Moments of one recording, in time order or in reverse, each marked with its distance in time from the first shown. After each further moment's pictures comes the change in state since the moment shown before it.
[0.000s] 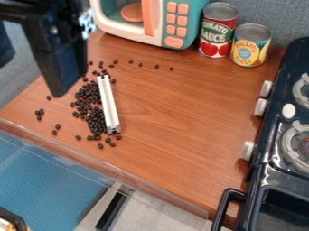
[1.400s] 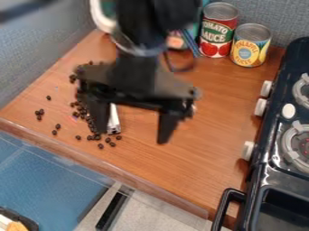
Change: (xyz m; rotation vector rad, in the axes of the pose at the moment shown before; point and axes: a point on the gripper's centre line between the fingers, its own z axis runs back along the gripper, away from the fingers) arm 0.056 -0.031 -0.117 0.184 -0.041 0.277
